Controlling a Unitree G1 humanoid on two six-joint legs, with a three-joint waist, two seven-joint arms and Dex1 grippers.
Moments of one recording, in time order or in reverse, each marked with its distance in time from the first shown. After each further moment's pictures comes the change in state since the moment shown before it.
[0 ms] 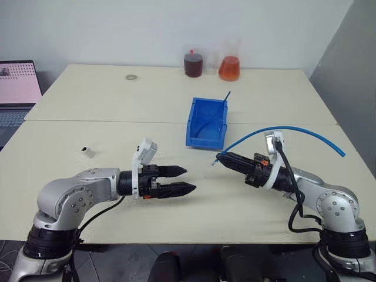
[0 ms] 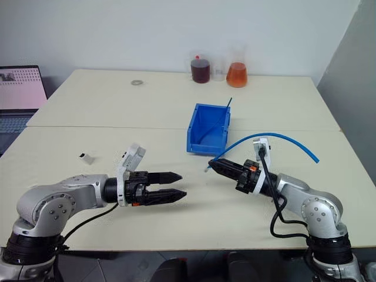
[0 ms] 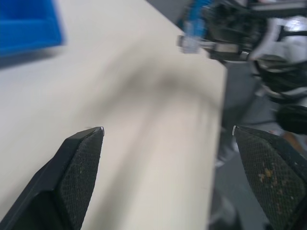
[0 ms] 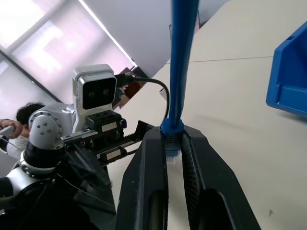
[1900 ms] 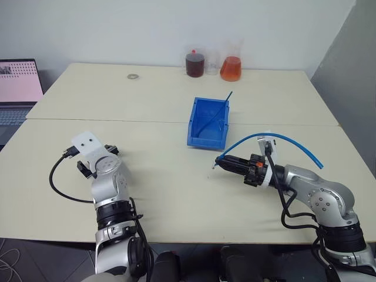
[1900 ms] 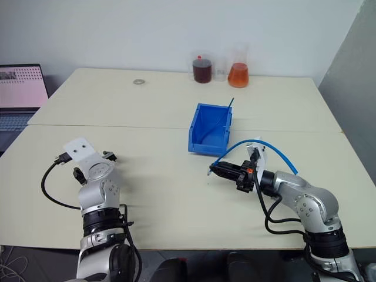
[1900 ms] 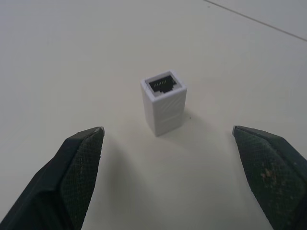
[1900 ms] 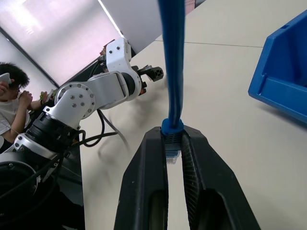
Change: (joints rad) left arm -0.320 -0.580 0.418 0.583 0.761 -0.415 1.404; right arm -0.035 -0.014 0.062 0.053 -0.251 -0.045 0.177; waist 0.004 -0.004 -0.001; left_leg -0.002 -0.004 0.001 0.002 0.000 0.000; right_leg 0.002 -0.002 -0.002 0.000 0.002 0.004
